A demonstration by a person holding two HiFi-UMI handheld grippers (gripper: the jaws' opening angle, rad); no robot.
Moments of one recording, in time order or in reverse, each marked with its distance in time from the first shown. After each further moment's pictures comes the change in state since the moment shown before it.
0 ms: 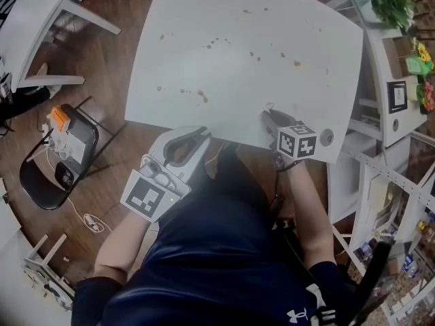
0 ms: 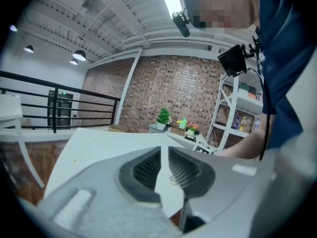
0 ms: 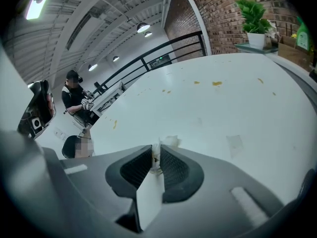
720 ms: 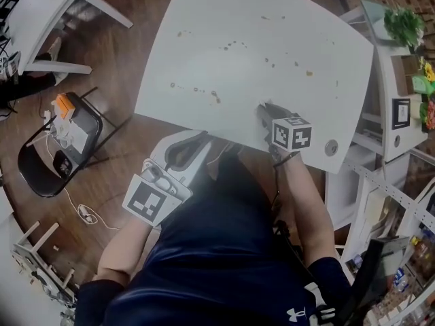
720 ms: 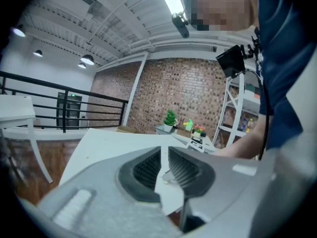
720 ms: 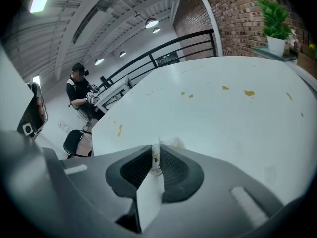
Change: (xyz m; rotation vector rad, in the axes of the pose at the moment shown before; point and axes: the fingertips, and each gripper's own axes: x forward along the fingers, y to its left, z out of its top) left arm -0.027 0.009 0.000 -0.022 -0.024 0.086; right arm 0.040 0.033 0.029 -0.080 0.042 0.038
